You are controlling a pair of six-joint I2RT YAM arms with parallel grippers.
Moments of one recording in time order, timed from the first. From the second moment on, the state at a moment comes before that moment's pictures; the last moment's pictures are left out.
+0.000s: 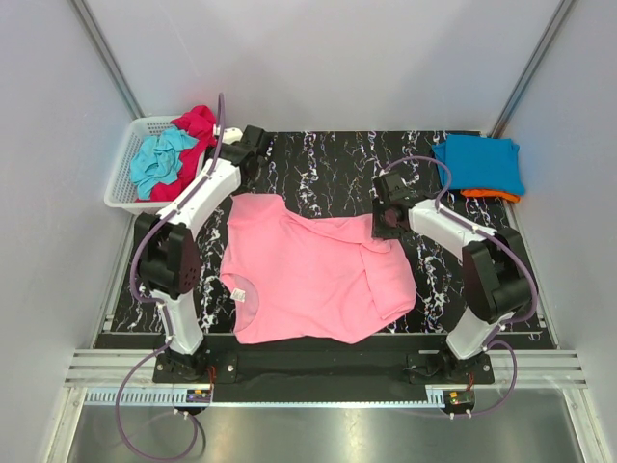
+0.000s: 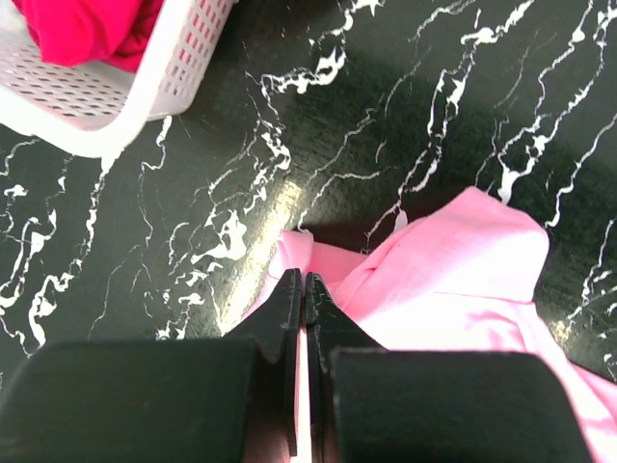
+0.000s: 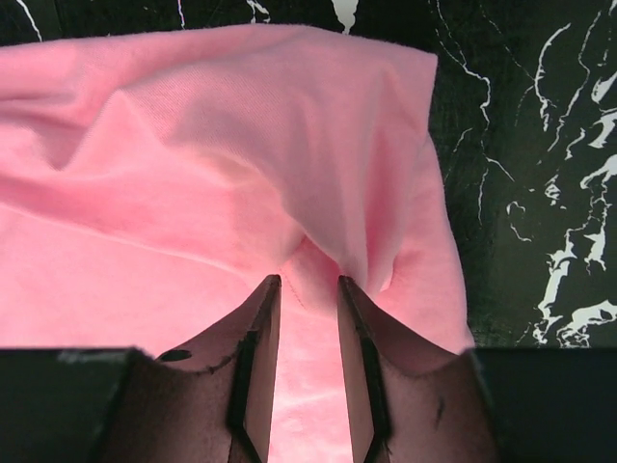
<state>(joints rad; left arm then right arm) -0.37 1.88 1.70 -0.94 -0.62 -0.66 0.41 1.70 1.14 -0.52 0.11 0.42</state>
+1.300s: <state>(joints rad) -0.37 1.74 1.57 -0.92 -0.58 -0.66 0.41 1.72 1.14 -0.56 0.14 0.41</state>
